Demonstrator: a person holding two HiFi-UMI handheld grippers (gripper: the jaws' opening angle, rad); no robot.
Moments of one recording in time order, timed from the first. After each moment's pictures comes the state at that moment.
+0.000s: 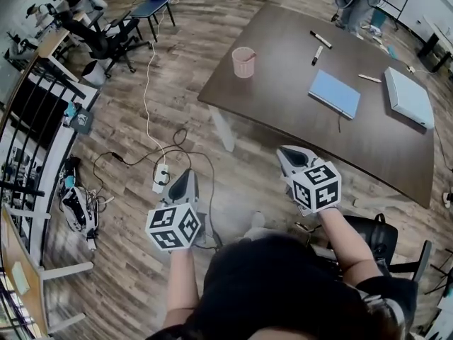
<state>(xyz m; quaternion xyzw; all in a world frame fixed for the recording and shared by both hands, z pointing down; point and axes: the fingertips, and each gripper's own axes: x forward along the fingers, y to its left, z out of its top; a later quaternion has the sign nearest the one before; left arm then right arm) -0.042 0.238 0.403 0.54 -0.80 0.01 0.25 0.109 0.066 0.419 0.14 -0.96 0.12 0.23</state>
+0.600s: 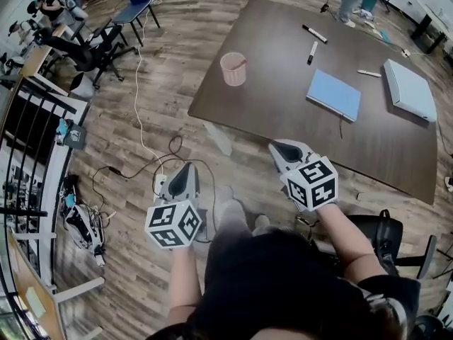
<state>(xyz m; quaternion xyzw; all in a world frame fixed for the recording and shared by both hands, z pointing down) -0.088 0.150 0.403 0.58 -0.78 0.02 0.25 0.055 0.009 0.420 0.14 -0.96 0.12 0.21</state>
